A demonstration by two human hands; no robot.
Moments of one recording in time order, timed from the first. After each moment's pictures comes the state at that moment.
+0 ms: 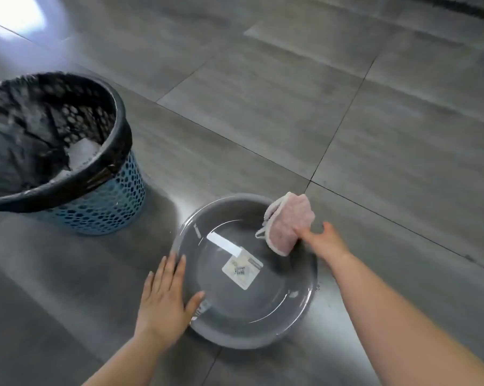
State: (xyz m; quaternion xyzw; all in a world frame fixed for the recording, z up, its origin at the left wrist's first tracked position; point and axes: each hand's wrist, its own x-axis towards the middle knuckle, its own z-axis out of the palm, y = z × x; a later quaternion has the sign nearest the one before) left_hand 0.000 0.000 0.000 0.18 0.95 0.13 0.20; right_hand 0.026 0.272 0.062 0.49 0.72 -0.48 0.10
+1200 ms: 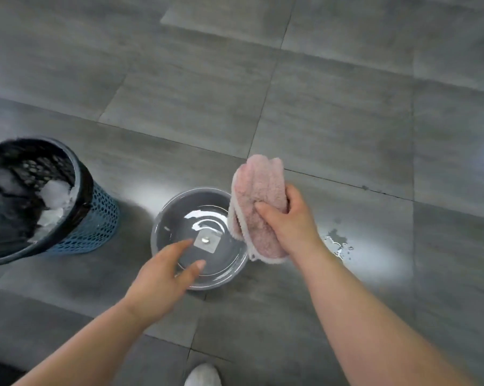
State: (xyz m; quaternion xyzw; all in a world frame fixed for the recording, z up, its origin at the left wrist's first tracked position) left_hand 0.038 0.074 0.273 0.20 0.88 0.26 0.35; right_hand 0.114 0.253 0.283 0.42 0.62 -0.65 -0.12
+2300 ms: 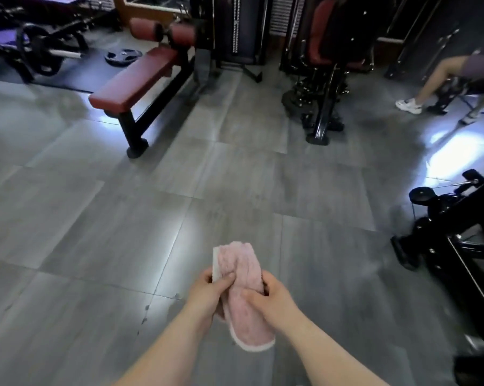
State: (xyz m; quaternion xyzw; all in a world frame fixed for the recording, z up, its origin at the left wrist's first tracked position) left_hand 0.700 -0.082 0.642 0.48 0.44 0.10 0.75; right_hand 0.784 -0.183 0.655 0.75 0.22 -0.42 -0.46
